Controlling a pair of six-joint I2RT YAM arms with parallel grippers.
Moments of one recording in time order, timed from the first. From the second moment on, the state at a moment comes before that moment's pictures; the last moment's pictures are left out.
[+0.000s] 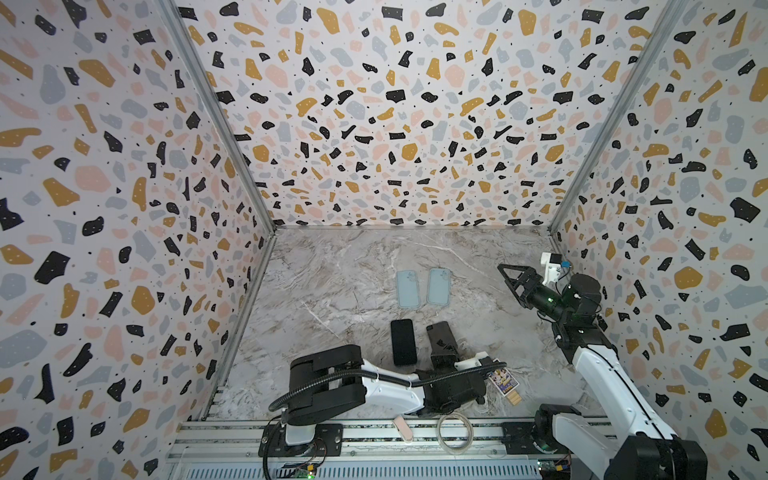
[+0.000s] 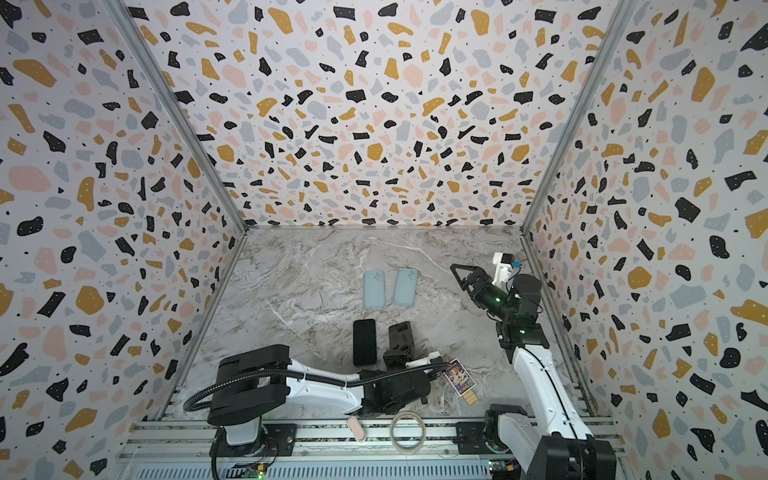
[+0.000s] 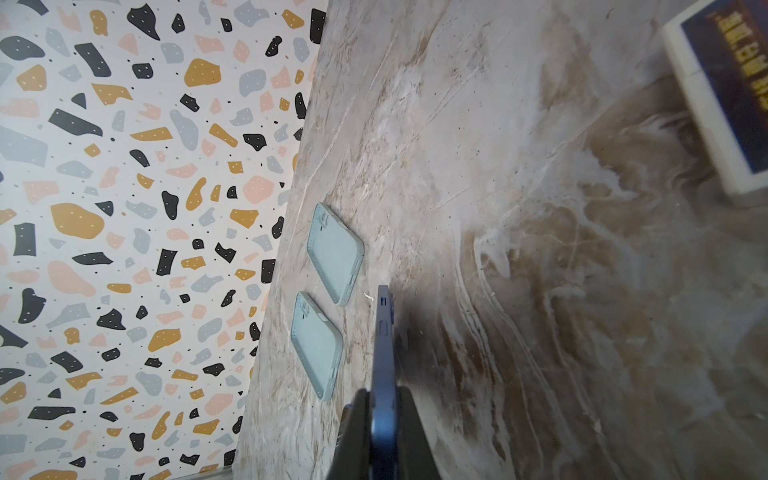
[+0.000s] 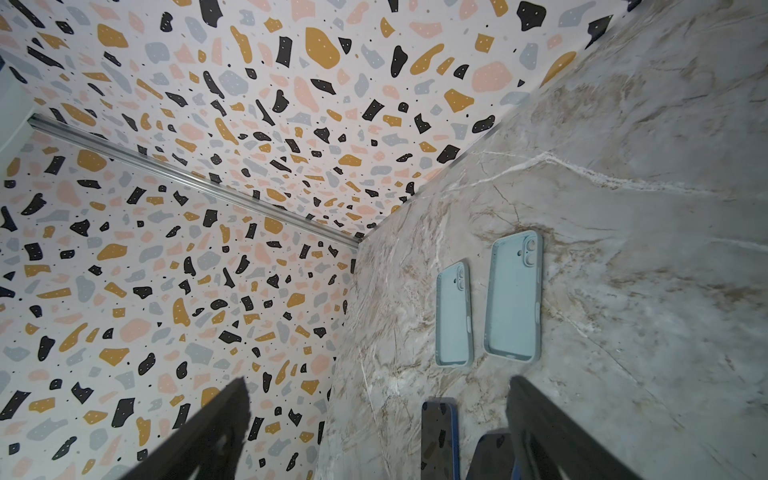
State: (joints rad) left arm -1.41 1.86 0.97 0.16 -0.92 0.46; right arm -0.05 0.96 0.62 0.17 -0.74 0.92
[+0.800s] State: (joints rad) left arm -1.40 1.87 0.93 0.17 -0.90 0.41; right arm -0.05 0.93 0.60 0.15 -0.78 0.94
